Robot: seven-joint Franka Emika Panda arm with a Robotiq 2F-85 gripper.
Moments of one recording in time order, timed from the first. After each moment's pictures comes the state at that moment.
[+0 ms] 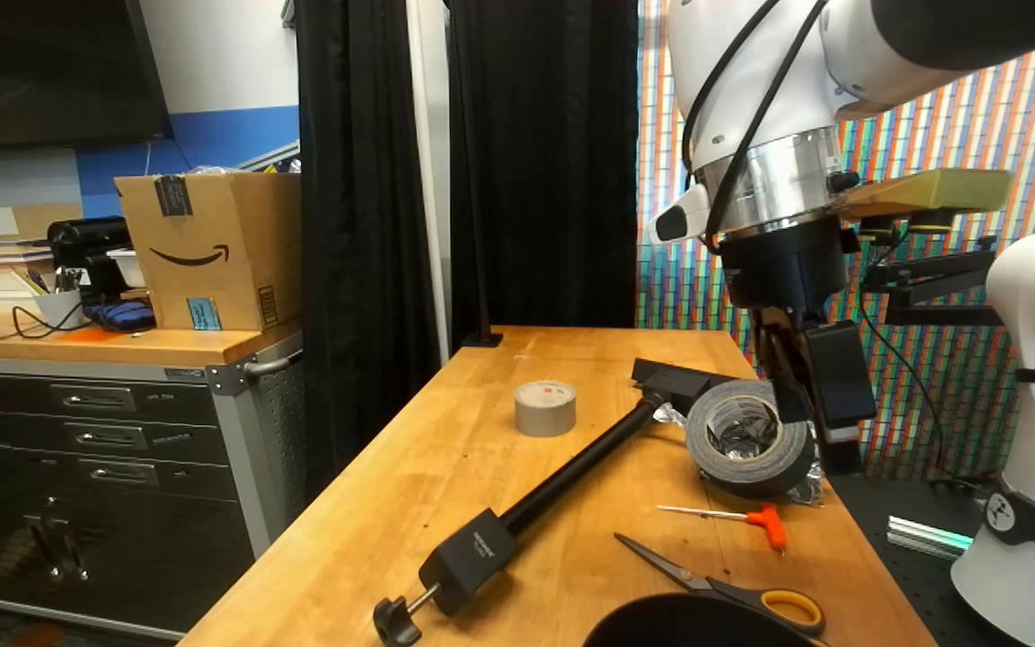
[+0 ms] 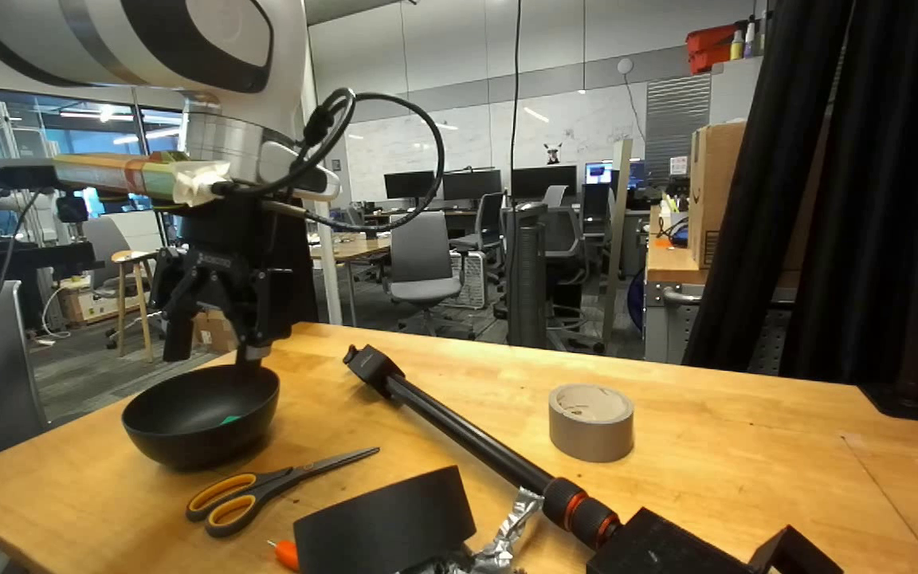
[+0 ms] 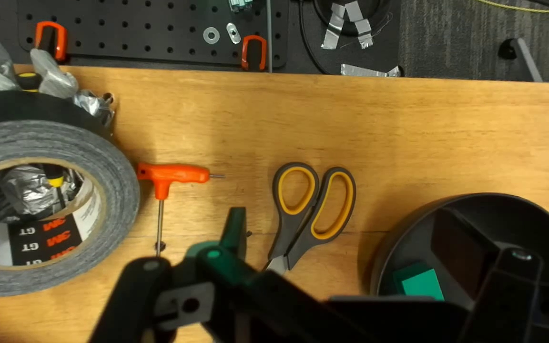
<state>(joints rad) 0.19 -0.51 0.17 -2.58 0.25 1.86 0.15</state>
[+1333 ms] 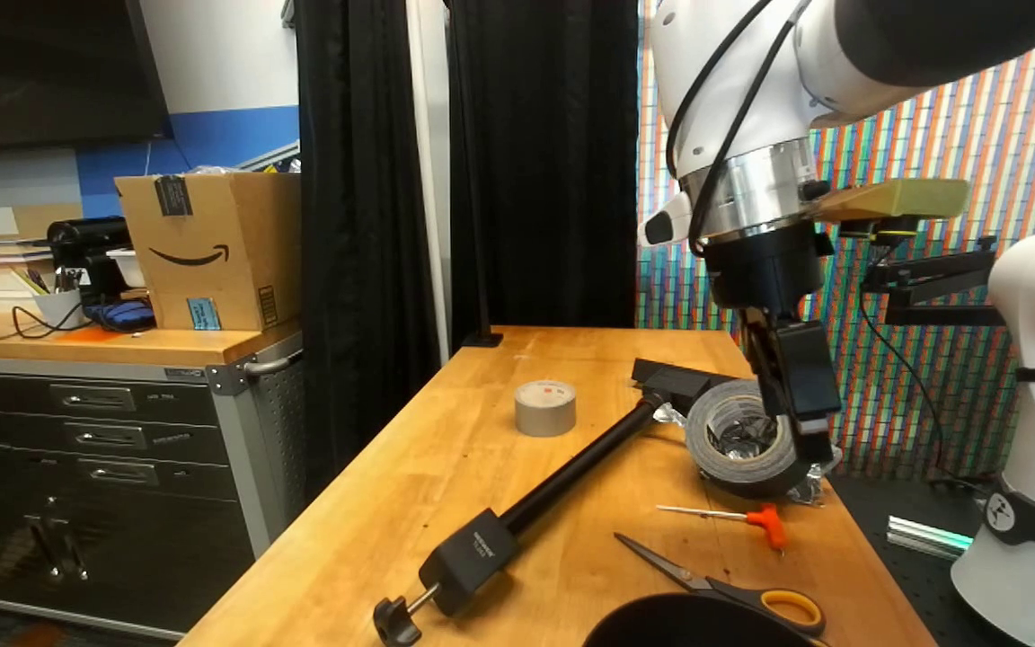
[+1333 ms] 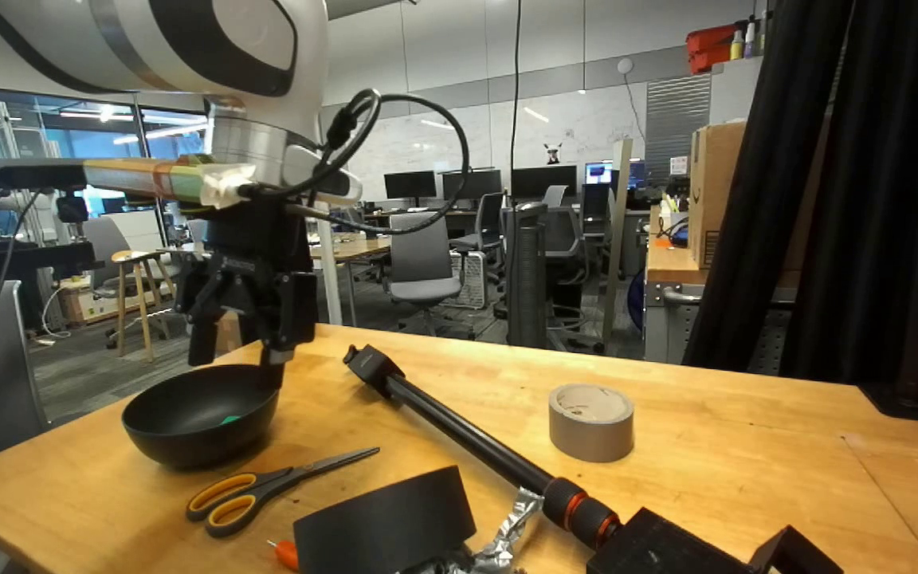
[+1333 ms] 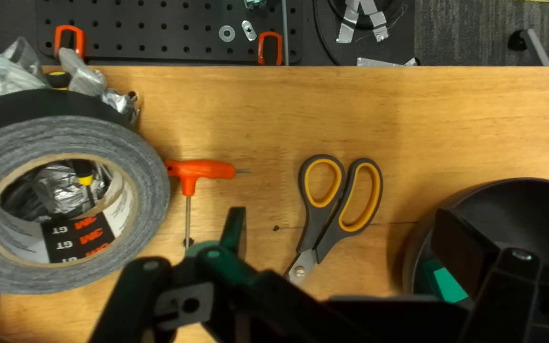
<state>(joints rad) 0.16 -0.48 0.15 -2.57 0.22 1.86 0.15</state>
